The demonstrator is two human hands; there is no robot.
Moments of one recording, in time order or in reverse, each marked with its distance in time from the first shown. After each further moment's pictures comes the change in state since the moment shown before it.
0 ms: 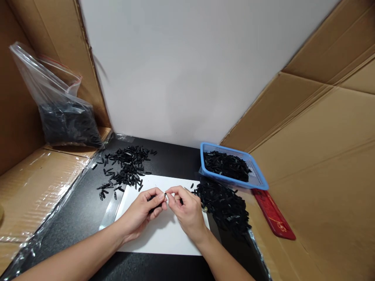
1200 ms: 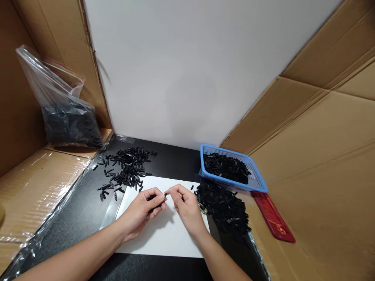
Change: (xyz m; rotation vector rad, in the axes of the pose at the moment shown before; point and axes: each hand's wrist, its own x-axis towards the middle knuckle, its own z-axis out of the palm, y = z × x) left_hand 0.000 0.002 -0.003 0.056 0.019 0.007; right_hand 0.004 0.000 0.004 0.434 -0.112 0.319
